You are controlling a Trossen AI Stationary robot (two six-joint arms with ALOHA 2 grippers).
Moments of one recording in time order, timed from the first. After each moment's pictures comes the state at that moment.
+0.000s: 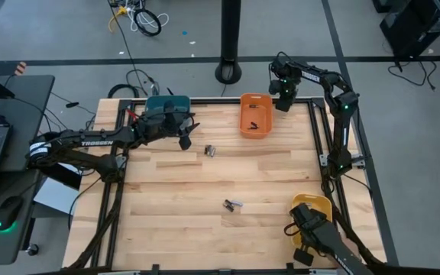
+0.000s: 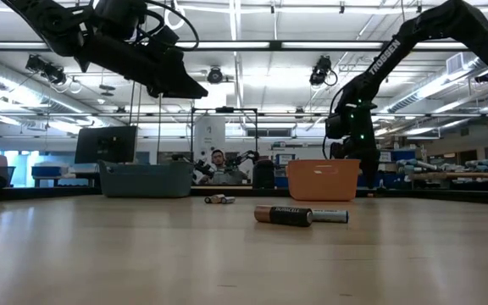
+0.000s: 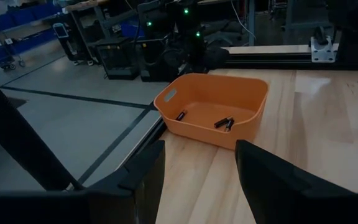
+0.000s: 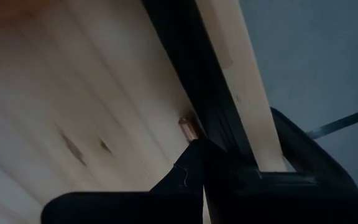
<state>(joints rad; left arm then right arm) 0.38 1.16 0.57 0.38 -0.13 0.16 -1.11 2.08 1.55 -1.04 0.12 -0.65</state>
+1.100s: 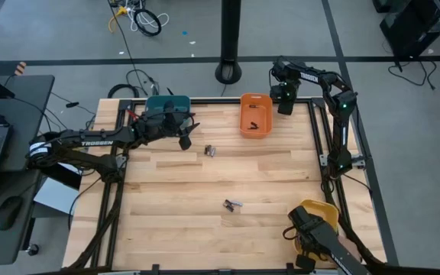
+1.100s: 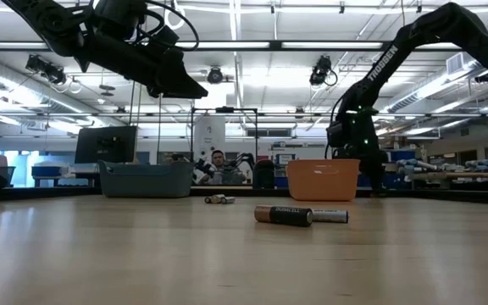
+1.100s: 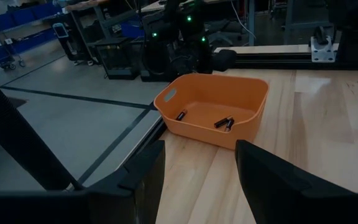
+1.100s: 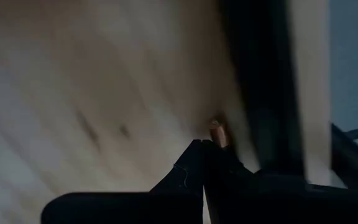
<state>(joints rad) 0.38 1.16 0.57 0.38 -0.13 0.16 -1.11 2.11 1.53 -1.09 0.09 -0.73</state>
